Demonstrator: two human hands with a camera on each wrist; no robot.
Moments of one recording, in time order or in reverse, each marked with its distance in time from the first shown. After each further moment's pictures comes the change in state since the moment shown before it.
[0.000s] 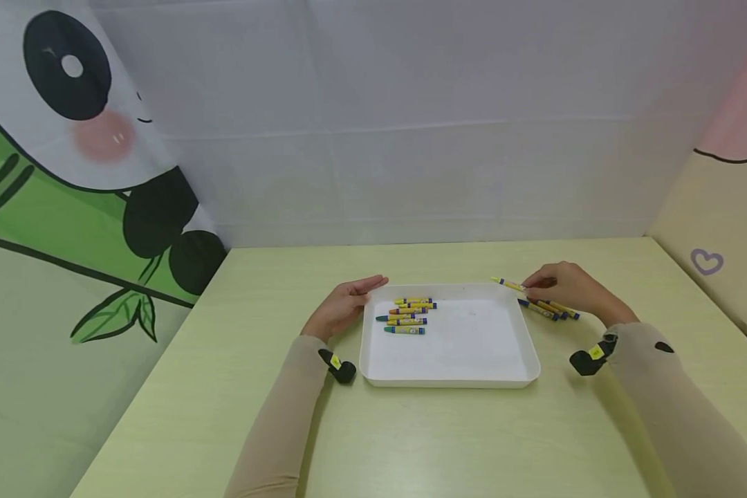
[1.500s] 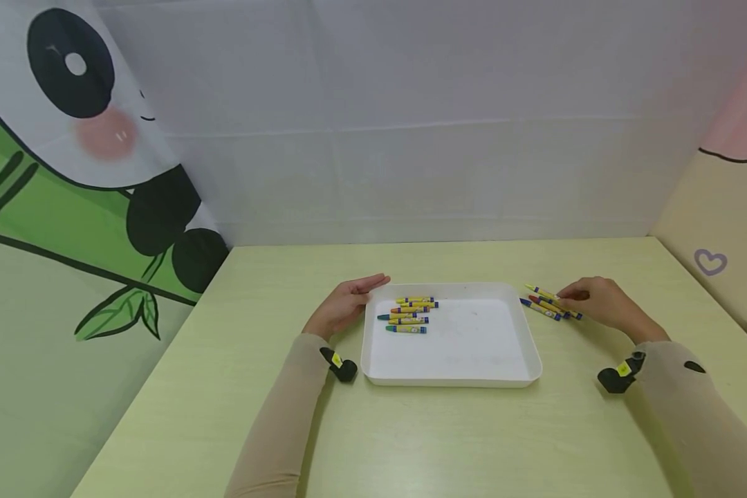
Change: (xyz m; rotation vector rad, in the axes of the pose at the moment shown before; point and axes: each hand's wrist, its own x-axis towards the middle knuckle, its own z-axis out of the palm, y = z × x) left_hand 0.000 0.001 0.000 -0.004 0.001 -0.011; right_hand -0.025 0.045 0.001 -0.097 0.076 0.053
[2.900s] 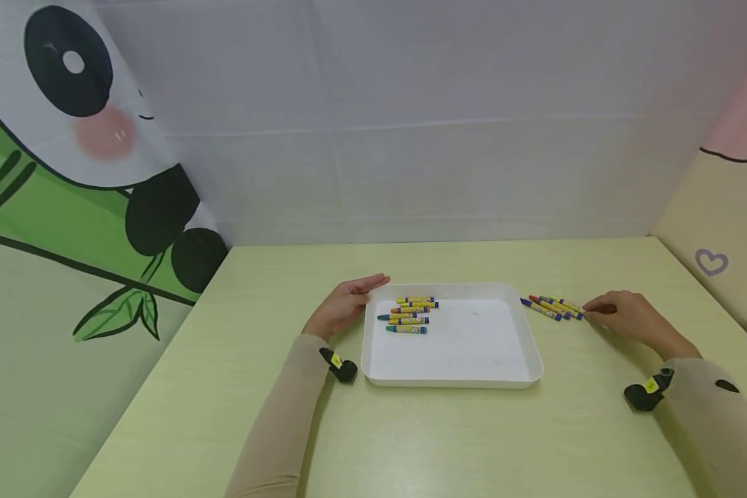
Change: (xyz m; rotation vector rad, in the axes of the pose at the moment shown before) left_hand 0.000 0.001 0.000 -0.001 0.021 -0.009; right_hand -0.026 0.031 -0.003 -0.057 0.002 0.038
